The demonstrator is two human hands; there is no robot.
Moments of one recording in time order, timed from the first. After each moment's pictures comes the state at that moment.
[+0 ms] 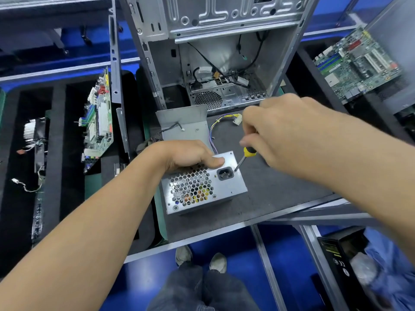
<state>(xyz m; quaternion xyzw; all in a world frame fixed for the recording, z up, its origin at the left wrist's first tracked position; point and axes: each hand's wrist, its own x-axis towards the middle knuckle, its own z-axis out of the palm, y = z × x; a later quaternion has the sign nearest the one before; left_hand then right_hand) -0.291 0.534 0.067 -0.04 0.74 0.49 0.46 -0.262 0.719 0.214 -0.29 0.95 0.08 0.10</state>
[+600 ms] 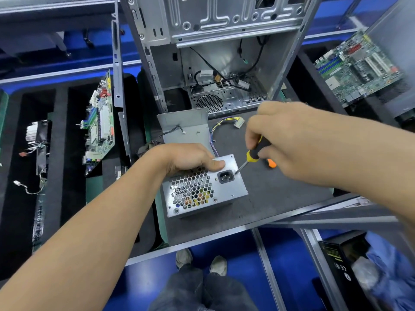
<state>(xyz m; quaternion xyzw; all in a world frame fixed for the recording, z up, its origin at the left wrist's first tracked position) -0.294 0.532 0.063 -0.05 0.72 0.51 0.47 -0.265 0.726 0.225 -0.29 0.93 0.03 0.20</state>
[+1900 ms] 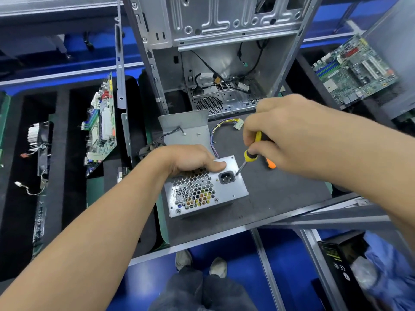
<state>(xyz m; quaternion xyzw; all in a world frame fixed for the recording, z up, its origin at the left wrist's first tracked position) -0.292 0.532 0.063 -0.03 0.74 0.48 0.47 -0.269 0.723 0.225 -0.32 0.94 0.00 0.16</state>
